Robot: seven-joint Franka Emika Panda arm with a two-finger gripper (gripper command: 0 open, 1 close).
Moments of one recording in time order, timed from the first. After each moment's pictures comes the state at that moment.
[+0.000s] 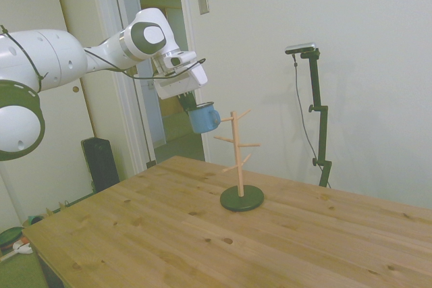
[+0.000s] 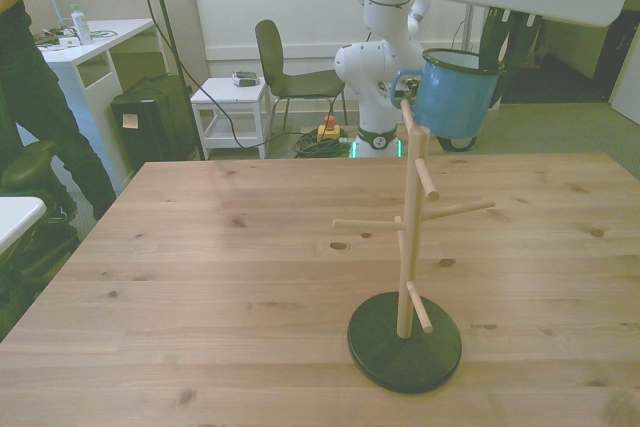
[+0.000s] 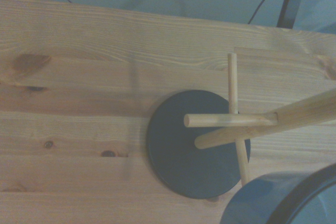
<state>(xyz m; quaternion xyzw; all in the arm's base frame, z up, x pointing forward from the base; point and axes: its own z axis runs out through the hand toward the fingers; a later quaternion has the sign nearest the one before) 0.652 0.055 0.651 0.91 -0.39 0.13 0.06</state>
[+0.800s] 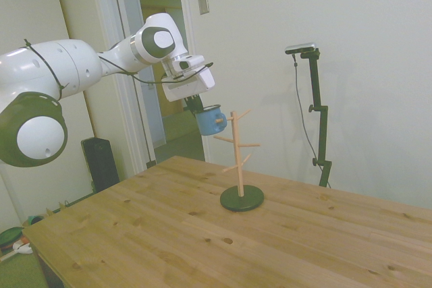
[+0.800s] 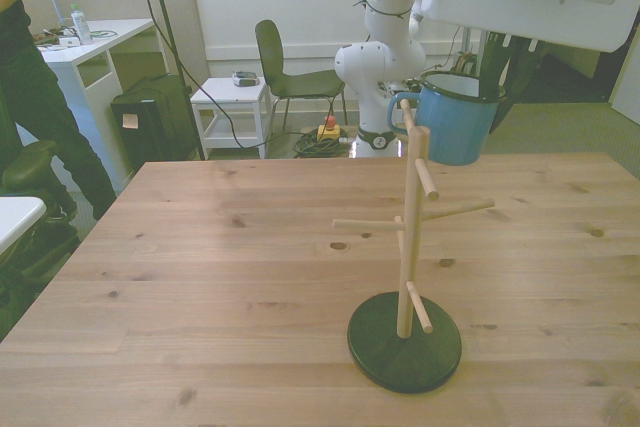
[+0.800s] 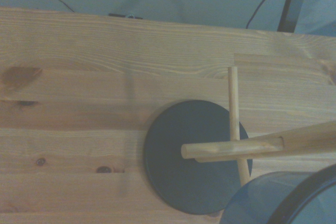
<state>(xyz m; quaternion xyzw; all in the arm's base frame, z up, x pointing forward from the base) 0.679 0.048 0.639 0.91 -0.40 0.13 0.06</state>
